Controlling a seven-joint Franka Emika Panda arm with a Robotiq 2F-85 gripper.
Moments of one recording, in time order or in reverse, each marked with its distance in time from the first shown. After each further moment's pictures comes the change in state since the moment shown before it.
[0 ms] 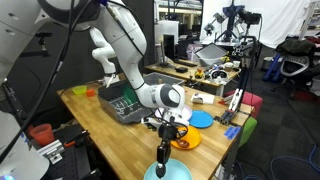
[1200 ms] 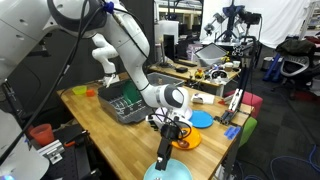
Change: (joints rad) arm 0.053 0.069 -0.047 0.103 0.069 -0.124 -0.102
